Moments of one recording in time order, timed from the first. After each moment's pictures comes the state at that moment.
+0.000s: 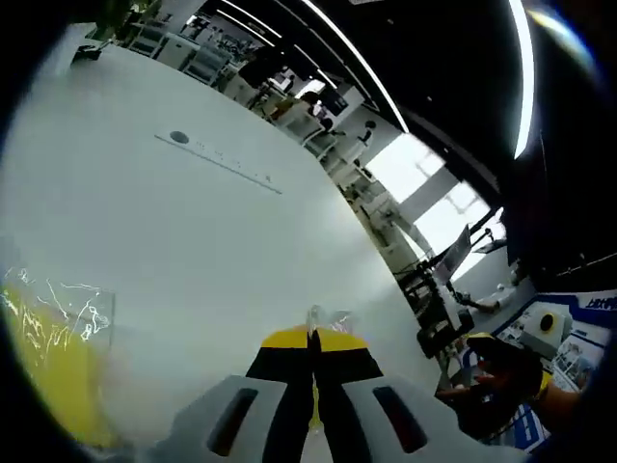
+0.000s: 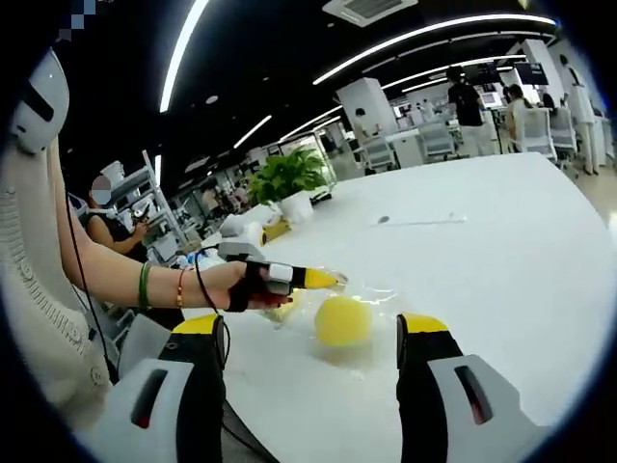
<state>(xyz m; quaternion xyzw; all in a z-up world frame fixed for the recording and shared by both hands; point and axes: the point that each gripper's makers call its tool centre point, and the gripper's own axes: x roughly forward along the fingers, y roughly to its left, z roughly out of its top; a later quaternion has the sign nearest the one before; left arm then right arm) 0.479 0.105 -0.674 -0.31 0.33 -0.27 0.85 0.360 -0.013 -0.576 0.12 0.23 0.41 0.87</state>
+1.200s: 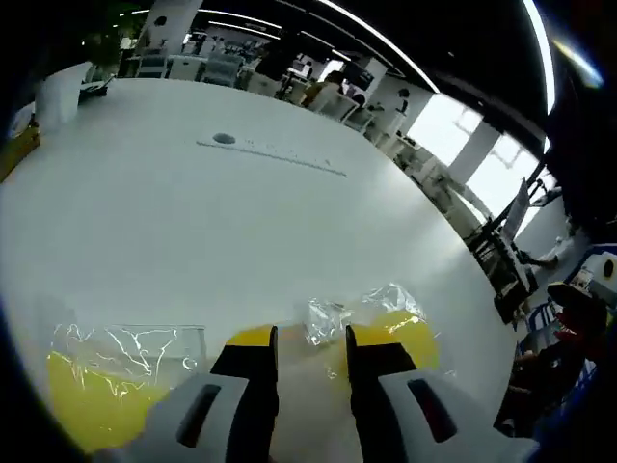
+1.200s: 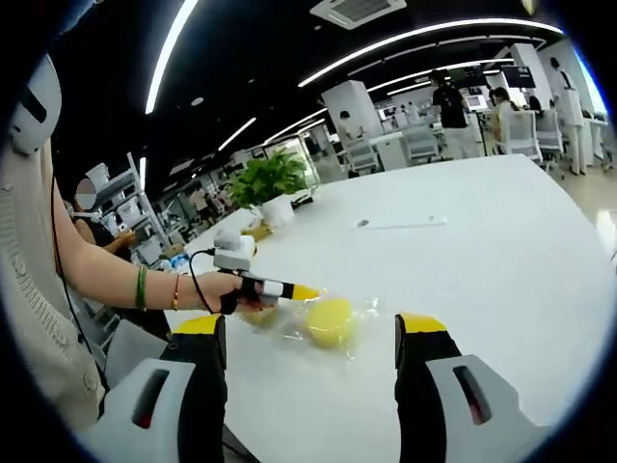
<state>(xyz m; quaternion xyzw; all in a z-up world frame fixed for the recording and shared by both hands) 0.488 0.153 -0.712 -0.16 0.36 -0.20 0.89 0.373 -0.029 -0.578 0.11 0.23 0.38 0.89</state>
